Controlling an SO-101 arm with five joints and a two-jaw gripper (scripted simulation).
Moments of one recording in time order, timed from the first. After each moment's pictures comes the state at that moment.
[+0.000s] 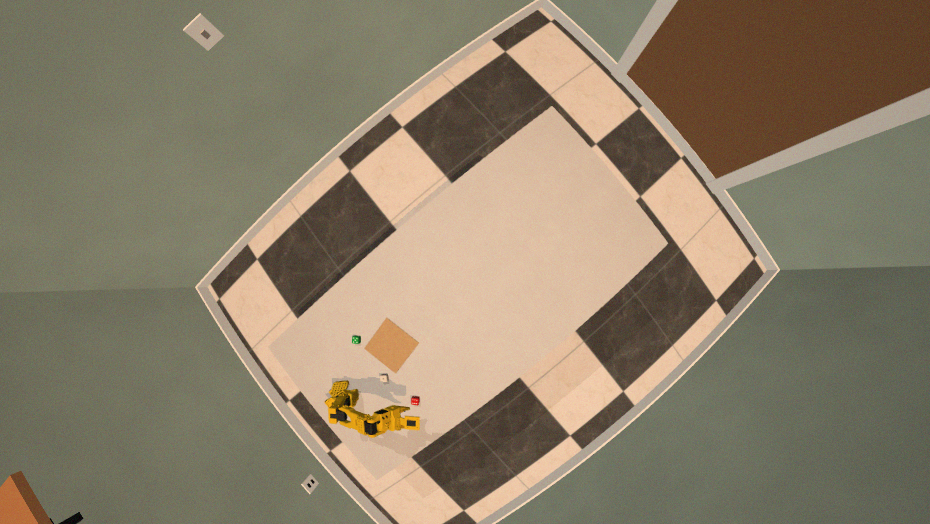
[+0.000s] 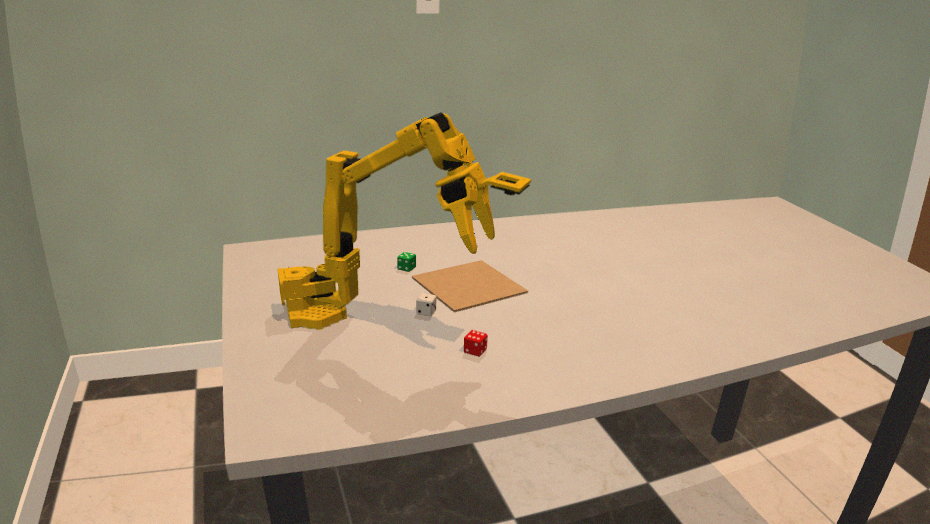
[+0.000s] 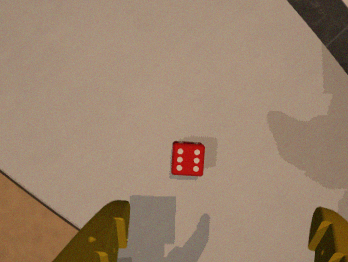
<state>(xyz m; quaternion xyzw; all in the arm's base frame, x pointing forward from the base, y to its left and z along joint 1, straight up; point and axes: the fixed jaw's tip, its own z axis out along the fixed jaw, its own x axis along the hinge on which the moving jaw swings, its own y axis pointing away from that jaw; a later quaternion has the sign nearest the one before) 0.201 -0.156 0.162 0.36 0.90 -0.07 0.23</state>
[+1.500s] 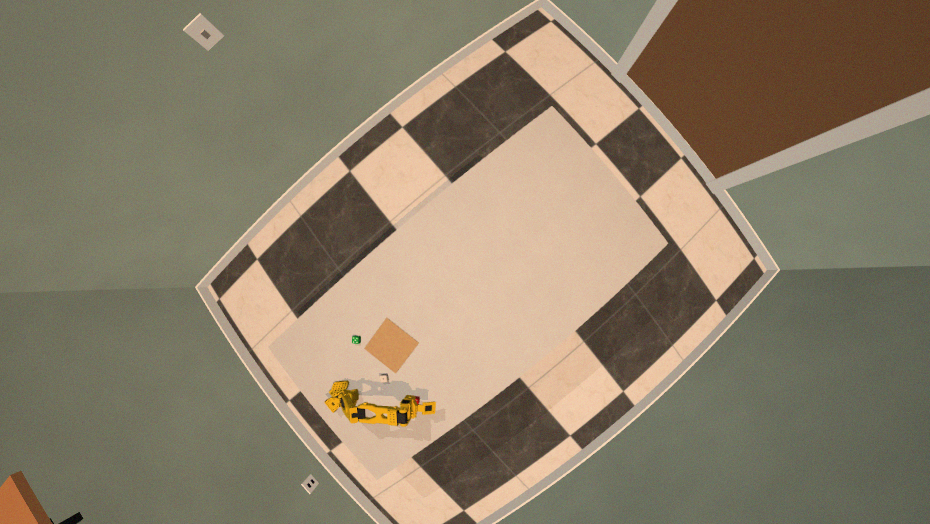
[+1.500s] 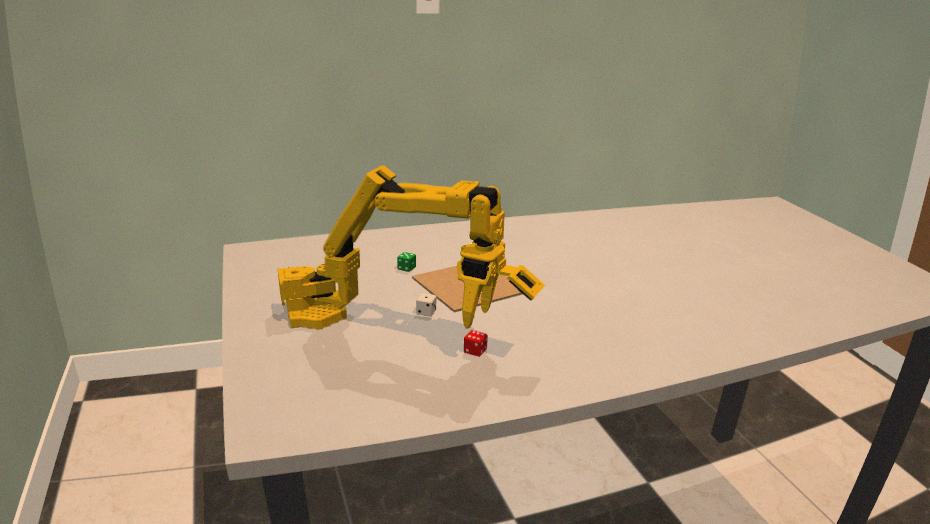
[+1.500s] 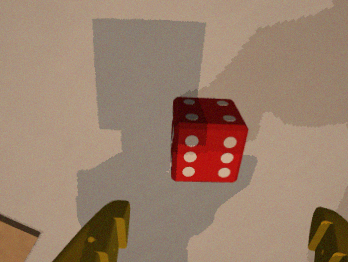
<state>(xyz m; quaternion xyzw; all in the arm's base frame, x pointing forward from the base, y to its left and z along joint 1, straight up) 0.198 -0.153 0.053 0.38 0.92 0.00 0.00</state>
